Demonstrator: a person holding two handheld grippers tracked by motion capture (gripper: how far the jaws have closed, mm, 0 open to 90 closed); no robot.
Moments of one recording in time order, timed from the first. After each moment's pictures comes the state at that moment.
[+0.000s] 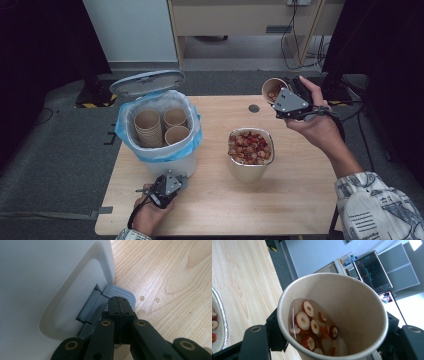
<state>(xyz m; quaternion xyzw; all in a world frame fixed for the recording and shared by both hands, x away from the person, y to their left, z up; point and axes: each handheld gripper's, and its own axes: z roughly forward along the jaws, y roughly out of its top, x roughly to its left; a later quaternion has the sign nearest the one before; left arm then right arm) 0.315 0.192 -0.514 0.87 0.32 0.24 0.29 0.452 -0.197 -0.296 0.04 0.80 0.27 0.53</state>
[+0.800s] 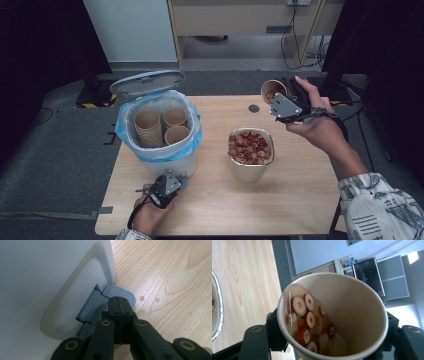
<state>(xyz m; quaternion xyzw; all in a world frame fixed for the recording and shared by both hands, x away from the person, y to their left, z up) 0.316 0.192 -0.514 0.87 0.32 0.24 0.29 0.442 -0.189 -0.290 -0.02 0.81 0.21 0.55</state>
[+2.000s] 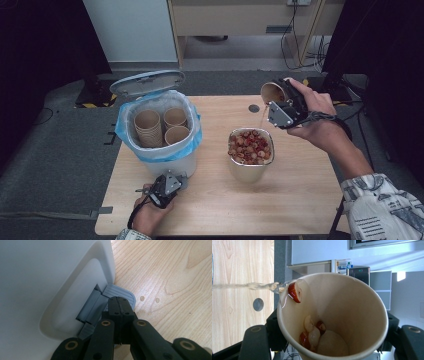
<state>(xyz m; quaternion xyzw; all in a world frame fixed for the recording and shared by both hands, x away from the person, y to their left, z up) 0.316 0.192 -0.514 0.87 0.32 0.24 0.29 0.433 -0.182 -0.290 -0.10 0.79 0.13 0.59</state>
